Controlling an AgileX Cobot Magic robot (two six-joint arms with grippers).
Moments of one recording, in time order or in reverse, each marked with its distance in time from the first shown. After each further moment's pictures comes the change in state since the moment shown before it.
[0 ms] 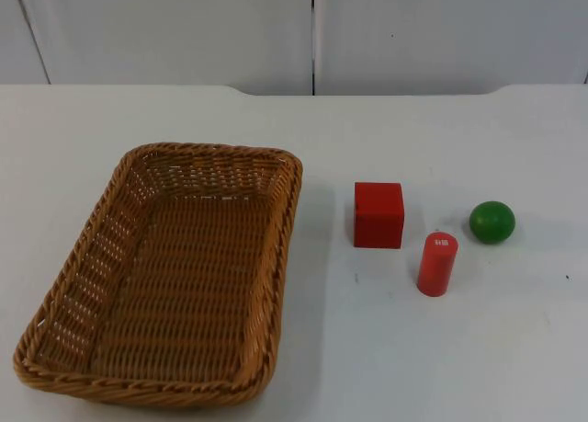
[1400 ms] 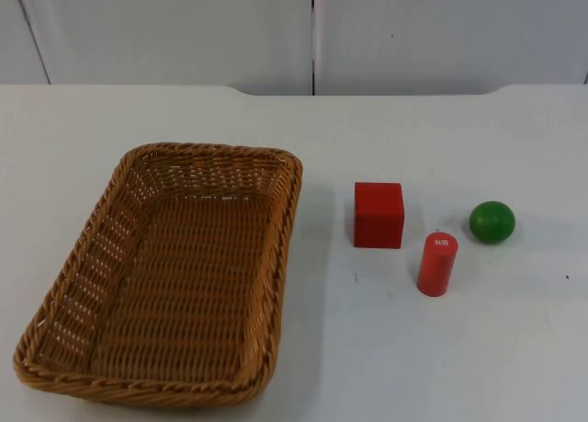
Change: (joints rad) right arm 0.000 0.000 0.000 -0.002 0.000 0.000; left arm 0.000 0.000 0.000 0.000 0.000 -0.019
